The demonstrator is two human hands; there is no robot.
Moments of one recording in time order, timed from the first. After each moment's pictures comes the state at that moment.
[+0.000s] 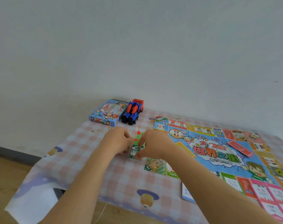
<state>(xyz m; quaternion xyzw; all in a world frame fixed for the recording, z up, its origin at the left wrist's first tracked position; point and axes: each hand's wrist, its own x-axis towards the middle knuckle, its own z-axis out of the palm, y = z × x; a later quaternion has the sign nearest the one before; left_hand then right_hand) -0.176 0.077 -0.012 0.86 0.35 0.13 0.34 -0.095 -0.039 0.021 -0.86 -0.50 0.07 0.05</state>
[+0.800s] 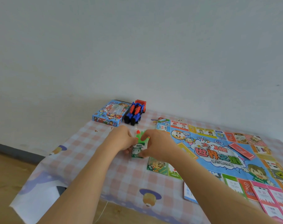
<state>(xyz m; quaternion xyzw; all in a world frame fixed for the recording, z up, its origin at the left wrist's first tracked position) -0.175 0.079 -0.003 0.85 0.36 0.09 0.37 -0.096 -0.047 0.017 -0.86 -0.48 0.08 0.15</state>
